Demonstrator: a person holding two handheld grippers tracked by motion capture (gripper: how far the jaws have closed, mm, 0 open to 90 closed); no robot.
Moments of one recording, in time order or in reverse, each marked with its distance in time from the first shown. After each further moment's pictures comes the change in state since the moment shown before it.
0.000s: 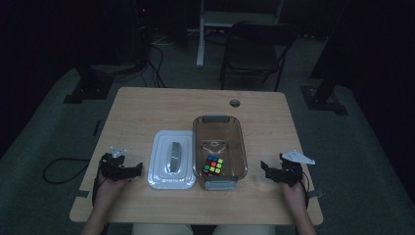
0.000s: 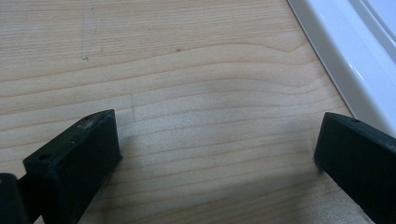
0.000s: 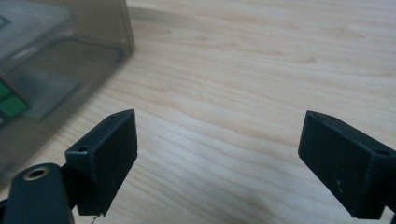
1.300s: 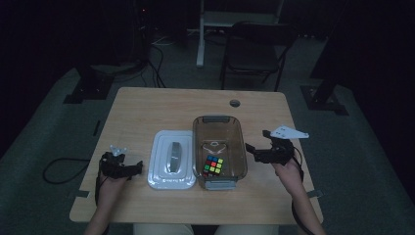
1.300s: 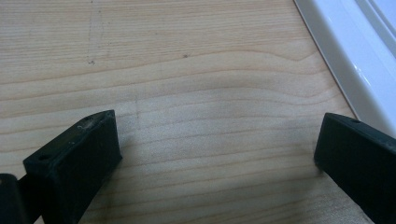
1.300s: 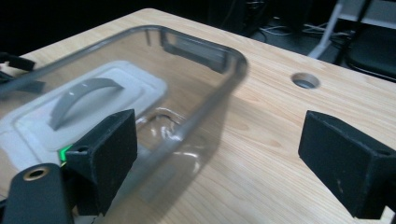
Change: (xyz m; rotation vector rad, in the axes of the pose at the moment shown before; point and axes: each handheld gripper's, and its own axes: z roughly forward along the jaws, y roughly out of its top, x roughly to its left) left arm 0.000 0.004 0.004 -0.002 0.025 -0.027; right arm 0.043 0.102 -0.017 -0.076 0.223 -0.148
